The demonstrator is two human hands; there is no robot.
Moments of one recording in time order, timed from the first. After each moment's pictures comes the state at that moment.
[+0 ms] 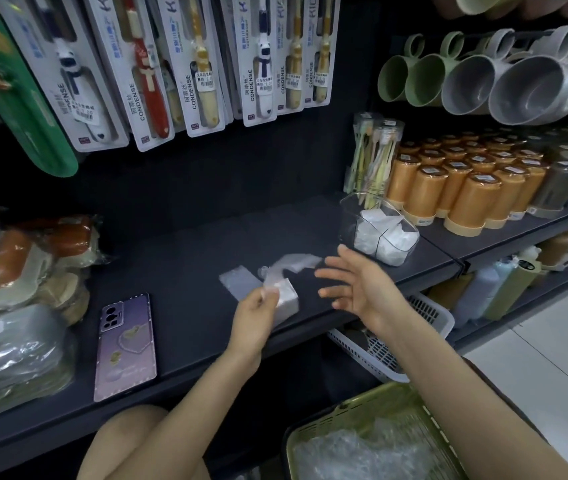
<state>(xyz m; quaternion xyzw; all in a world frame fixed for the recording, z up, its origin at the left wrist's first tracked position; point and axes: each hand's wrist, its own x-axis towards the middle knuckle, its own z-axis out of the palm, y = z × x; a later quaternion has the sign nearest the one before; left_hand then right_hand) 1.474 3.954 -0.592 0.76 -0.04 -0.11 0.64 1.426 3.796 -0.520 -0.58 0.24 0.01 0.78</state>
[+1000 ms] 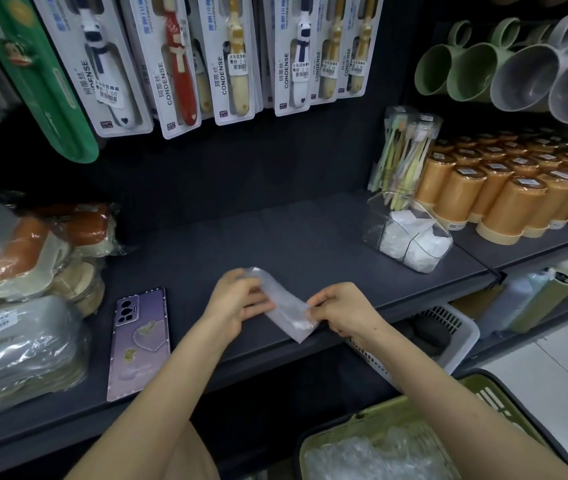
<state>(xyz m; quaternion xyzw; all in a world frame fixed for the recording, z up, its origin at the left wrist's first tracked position) 1.532 3.992 -0.574 0.64 0.11 -0.20 0.73 1.464 3.825 -0.572 -0.80 0.20 0.08 0.56</state>
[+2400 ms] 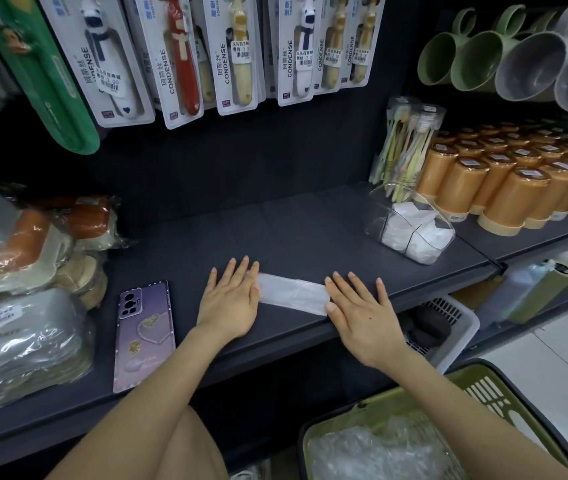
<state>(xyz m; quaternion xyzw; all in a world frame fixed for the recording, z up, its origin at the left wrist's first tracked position) 1.542 4.016 -0.617 0.98 -0.21 -0.04 0.06 1.441 3.802 -0.629 -1.00 0.01 -0.06 0.05</state>
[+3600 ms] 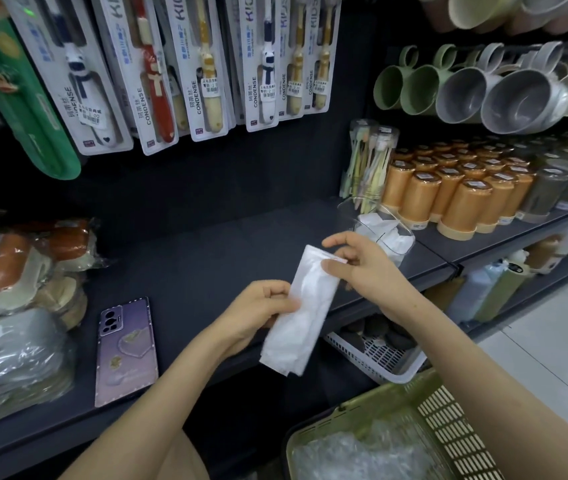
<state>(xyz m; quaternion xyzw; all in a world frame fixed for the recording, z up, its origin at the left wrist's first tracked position) 1.484 3.973 -0.545 0.69 -0.21 -0.31 0.62 1.426 3.788 -0.501 -0.82 0.07 -0.09 0.56</state>
